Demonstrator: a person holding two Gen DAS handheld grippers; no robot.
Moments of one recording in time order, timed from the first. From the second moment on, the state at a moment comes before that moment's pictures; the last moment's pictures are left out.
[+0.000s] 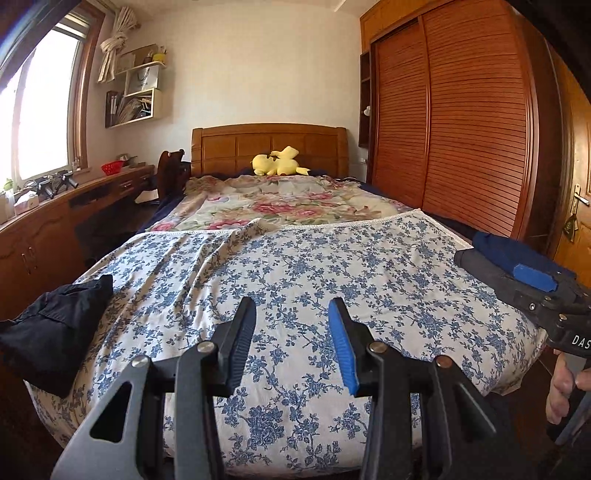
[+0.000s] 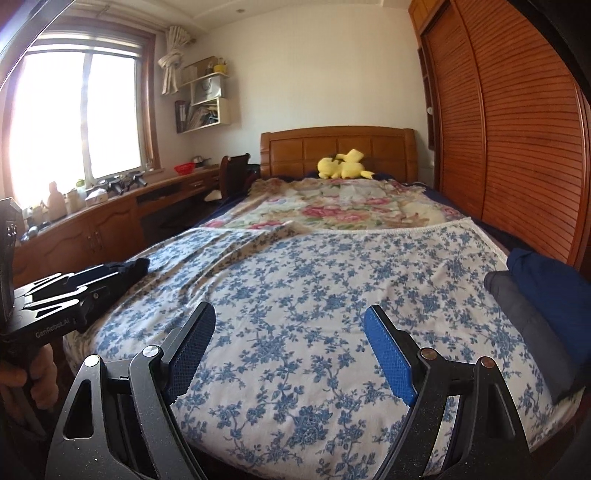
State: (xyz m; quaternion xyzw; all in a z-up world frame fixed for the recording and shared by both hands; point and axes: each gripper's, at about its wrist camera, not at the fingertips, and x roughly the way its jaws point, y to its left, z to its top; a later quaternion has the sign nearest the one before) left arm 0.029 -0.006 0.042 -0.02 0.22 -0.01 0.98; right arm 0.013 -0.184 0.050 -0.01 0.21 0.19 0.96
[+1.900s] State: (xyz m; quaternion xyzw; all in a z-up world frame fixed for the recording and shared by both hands) left arm 0.013 -0.014 0.044 -0.01 0.21 -0.01 0.98; right arm 0.000 -0.194 0.055 0.00 0.20 0.18 0.96
